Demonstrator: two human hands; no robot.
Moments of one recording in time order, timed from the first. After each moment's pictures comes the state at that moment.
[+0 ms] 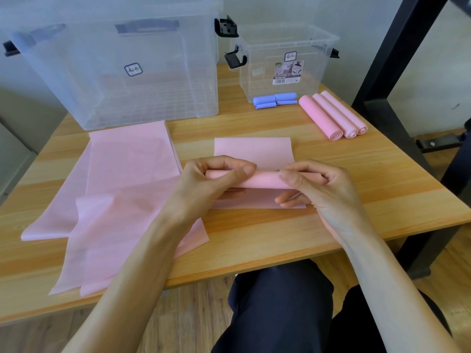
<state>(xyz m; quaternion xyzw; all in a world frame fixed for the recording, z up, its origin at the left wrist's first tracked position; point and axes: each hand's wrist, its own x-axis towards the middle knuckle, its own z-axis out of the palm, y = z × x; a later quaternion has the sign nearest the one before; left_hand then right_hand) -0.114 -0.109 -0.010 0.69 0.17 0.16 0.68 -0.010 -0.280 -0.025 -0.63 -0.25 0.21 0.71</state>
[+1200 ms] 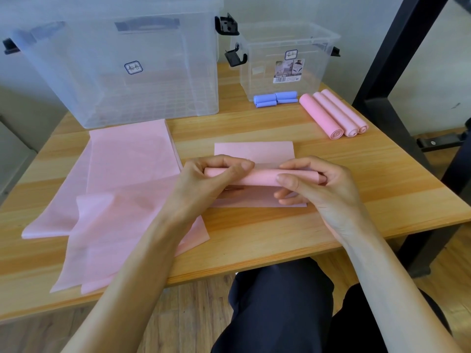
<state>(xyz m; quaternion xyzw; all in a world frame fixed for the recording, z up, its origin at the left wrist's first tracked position) -0.114 -0.110 -0.010 0.69 0.19 0.16 0.68 -0.007 -0.280 -0.027 -0.63 -0.27 0.19 0.70</state>
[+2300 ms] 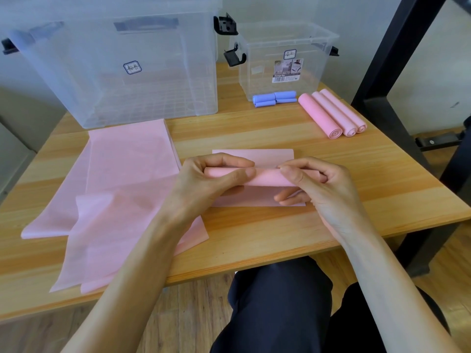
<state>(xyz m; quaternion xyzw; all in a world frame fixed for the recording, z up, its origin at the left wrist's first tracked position) -0.115 -0.108 -0.011 0.69 0.17 0.17 0.68 -0.010 -0.279 -0.026 -0.63 -0.26 0.20 0.71</state>
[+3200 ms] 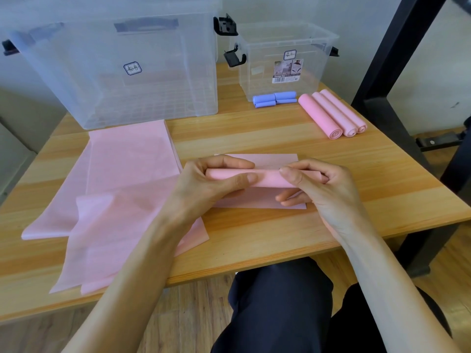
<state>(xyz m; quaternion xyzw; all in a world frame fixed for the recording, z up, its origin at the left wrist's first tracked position) -0.116 -0.108 -0.011 0.70 0.17 0.15 0.67 -0.010 -0.279 -0.026 -0.63 -0.25 0.19 0.71</state>
